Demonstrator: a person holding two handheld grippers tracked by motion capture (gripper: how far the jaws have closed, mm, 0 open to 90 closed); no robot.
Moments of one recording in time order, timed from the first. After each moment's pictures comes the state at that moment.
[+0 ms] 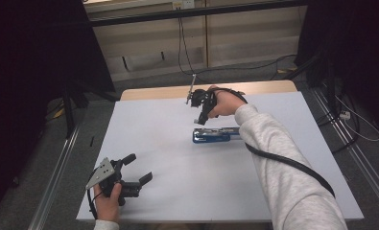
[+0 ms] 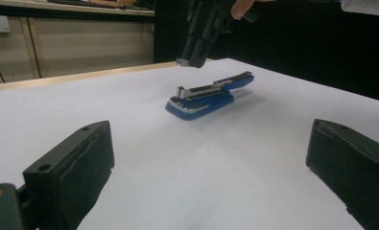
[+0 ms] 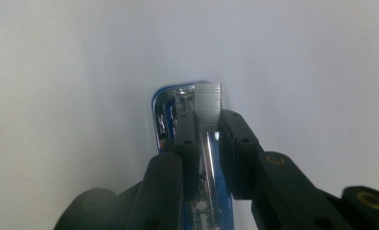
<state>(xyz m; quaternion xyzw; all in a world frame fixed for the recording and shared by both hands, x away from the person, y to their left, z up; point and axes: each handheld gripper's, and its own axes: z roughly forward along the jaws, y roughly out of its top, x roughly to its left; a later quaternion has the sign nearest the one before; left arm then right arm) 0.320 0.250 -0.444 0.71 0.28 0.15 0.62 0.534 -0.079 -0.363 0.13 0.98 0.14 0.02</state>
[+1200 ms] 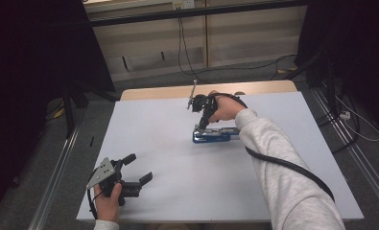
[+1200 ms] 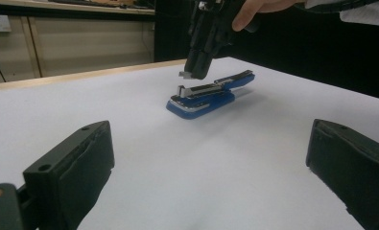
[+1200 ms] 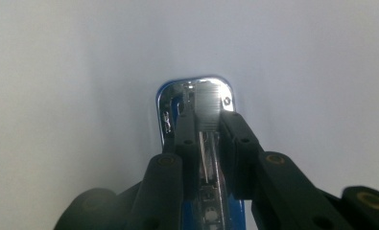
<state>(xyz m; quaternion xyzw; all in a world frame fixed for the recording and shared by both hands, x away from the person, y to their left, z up) 0.320 0.250 -0.444 0.71 0.28 0.15 0.62 0.531 -0.079 -0.382 0.12 0.98 0.14 0.01</state>
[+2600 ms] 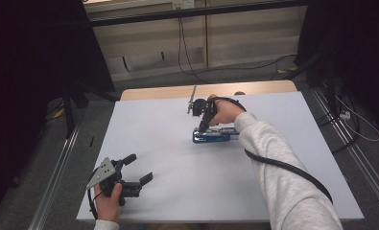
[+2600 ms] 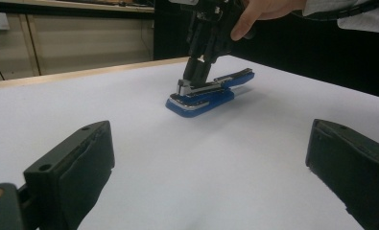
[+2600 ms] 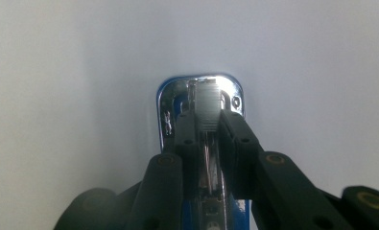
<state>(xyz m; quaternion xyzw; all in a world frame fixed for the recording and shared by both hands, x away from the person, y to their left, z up) 0.320 0.249 -0.444 0.72 0.28 0.15 0.62 0.529 -0.078 -0.397 0.11 0.98 0.14 0.01</state>
